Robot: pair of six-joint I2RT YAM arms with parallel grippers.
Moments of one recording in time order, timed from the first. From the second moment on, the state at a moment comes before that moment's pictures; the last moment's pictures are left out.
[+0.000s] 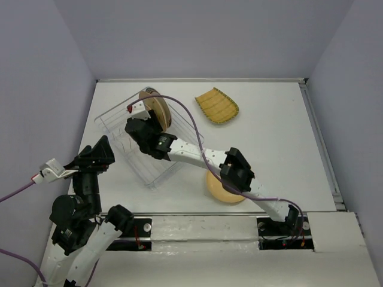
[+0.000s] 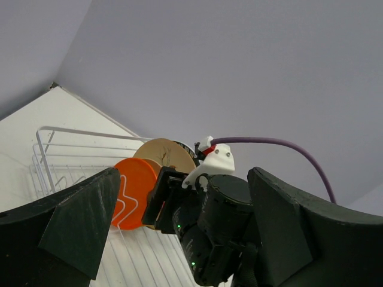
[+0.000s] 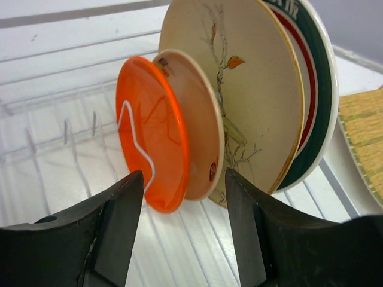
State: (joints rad) left arm -0.60 0.08 0.67 -0.22 -0.78 -0.46; right arm 1.13 2.53 2.40 -0.24 0.93 0.09
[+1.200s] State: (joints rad) left arm -0.61 0.19 0.67 -0.19 -0.69 -0.44; right arm 0.35 2.06 0.95 0.73 0.05 1.37
